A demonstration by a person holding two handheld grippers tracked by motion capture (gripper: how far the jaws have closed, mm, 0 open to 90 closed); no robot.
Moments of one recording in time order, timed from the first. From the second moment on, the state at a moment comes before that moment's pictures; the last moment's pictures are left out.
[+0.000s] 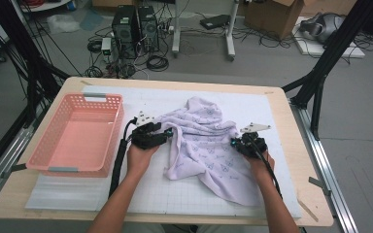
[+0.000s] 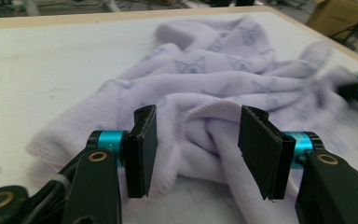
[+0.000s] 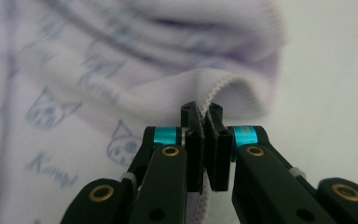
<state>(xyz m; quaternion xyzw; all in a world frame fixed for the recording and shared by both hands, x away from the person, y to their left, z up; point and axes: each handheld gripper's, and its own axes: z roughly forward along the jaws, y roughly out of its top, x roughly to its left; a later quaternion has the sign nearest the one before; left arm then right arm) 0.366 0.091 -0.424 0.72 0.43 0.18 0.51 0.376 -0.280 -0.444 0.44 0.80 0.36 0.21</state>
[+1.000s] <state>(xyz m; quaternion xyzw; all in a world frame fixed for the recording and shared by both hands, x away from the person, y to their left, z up) 0.289 0.091 -0.431 0.76 0.37 0.11 0.53 0.297 -0.309 -0.444 0.45 0.79 0.39 0.17</state>
